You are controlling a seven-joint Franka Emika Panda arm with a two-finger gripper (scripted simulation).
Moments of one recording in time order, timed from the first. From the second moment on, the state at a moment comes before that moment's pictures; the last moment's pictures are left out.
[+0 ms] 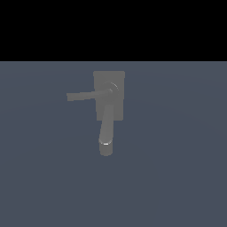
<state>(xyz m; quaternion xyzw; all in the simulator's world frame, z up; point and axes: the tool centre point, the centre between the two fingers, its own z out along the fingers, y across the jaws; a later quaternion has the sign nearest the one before) -0.206 0.124 0.690 0.60 -0.01 0.34 0.73</state>
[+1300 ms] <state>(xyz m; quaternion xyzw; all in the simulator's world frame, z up) -0.061 0.295 0.516 0.21 0.31 0.27 0.89</state>
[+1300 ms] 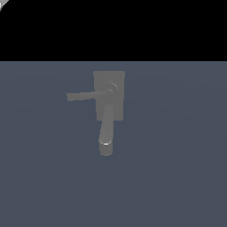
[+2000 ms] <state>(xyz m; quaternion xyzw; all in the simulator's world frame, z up) 0.009 0.274 0.321 0.07 0.52 0.16 0.84</state>
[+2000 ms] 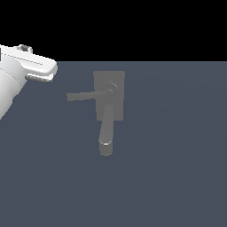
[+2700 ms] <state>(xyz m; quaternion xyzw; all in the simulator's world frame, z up) 0.023 0.236 0.227 0.03 0.61 0.09 0.79</state>
